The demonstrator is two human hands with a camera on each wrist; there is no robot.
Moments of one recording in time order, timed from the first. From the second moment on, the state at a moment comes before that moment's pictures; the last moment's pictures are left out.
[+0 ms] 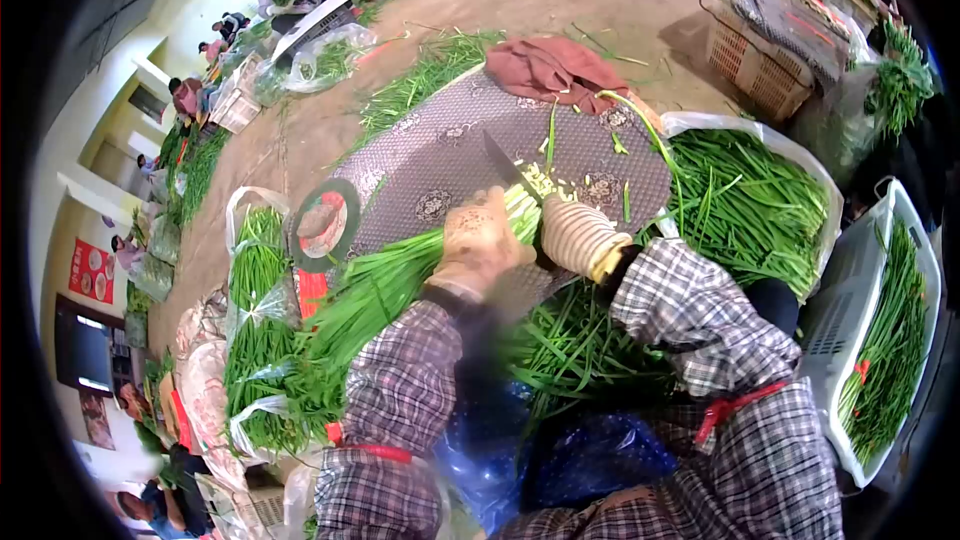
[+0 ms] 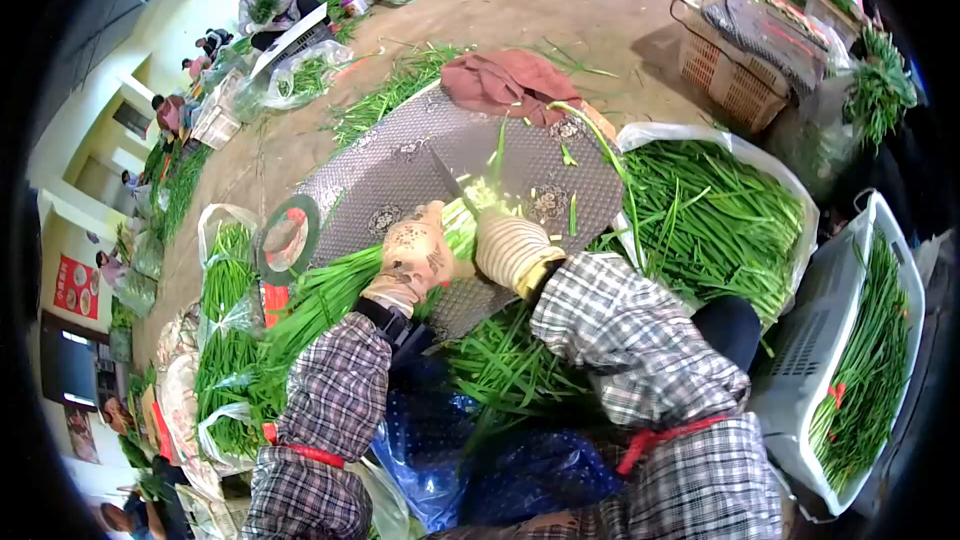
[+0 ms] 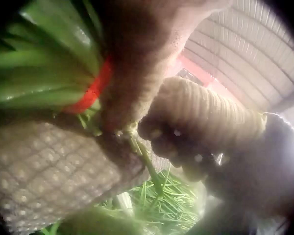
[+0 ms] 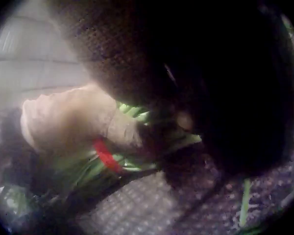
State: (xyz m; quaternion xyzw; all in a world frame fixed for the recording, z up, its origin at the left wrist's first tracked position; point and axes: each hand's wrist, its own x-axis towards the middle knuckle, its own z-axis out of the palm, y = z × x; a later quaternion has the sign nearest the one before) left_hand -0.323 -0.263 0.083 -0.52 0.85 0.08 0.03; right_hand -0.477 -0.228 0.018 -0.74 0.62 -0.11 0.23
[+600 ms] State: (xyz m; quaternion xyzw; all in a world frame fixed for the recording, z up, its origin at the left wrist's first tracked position) left_hand -0.222 -0.219 0.110 -0.53 0.84 0.04 -0.05; right_hand -0.554 -0.268 0.052 -0.76 0.64 -0.10 0.10
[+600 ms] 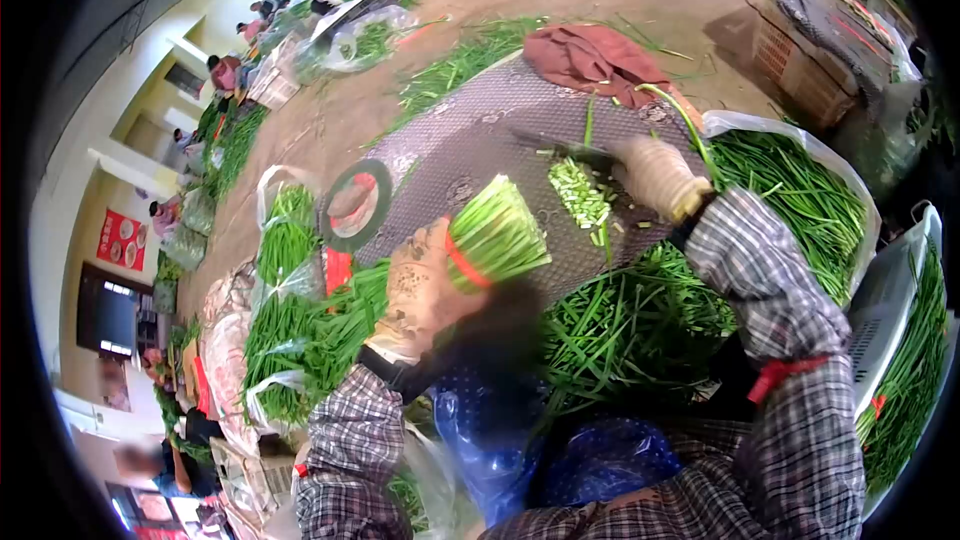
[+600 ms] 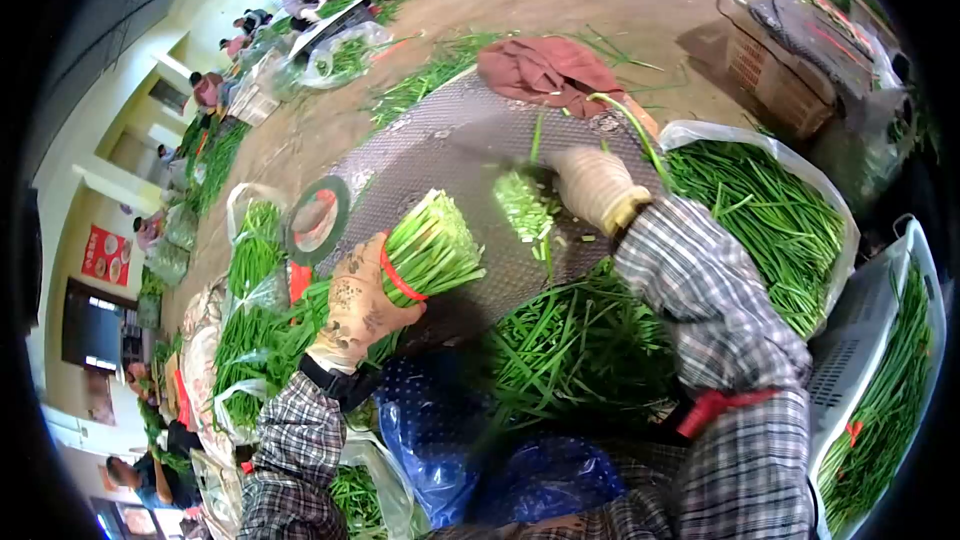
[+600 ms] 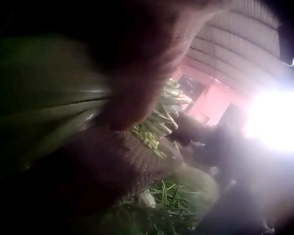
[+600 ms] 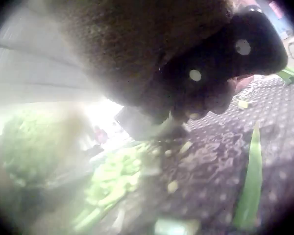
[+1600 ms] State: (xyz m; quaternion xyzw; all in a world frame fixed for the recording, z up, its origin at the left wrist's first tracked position) left_hand -0.250 -0.069 0.032 -0.51 0.42 0.62 -0.43; right_hand -0.475 -0.056 0.034 -0.41 0.50 -0.54 0.54
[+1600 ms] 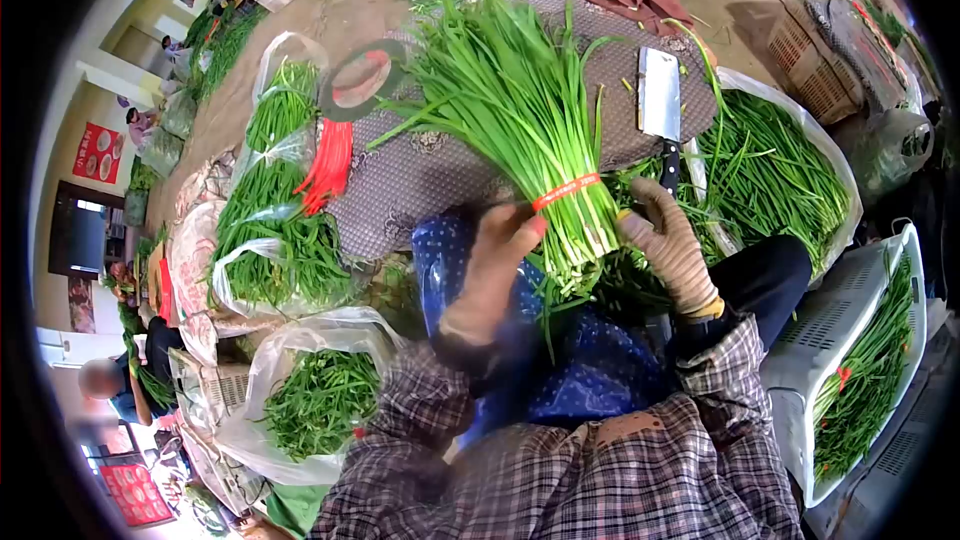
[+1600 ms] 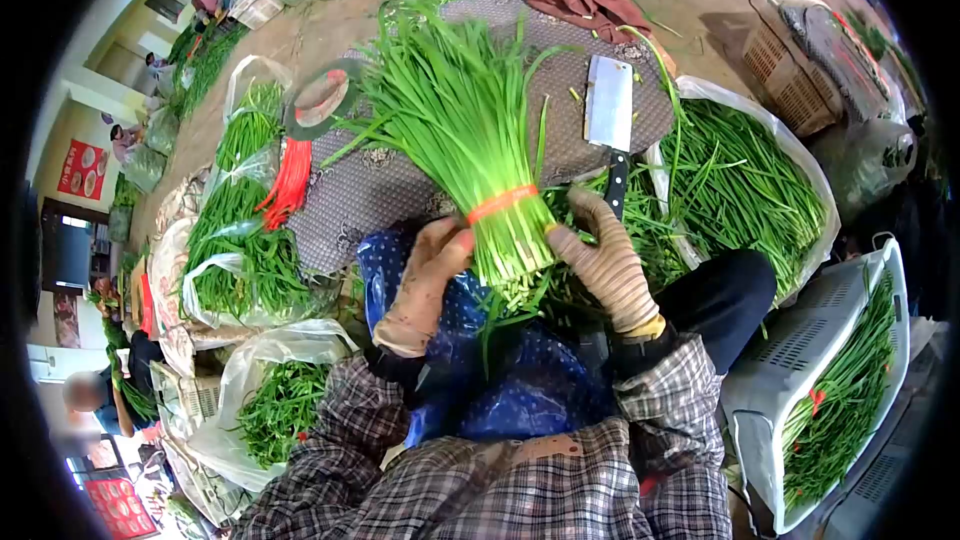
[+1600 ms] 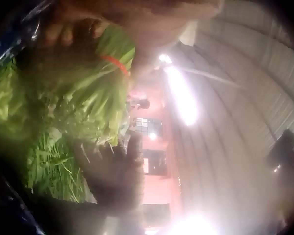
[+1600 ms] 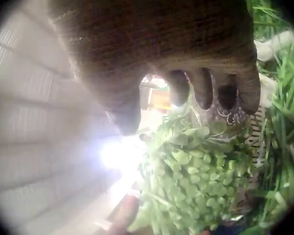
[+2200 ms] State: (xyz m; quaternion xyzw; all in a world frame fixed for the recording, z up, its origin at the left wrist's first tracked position) left_hand -0.286 -0.096 0.011 -0.35 0.38 0.72 -0.45; right_hand -0.456 -0.045 0.066 -0.70 0.58 -0.39 0.16
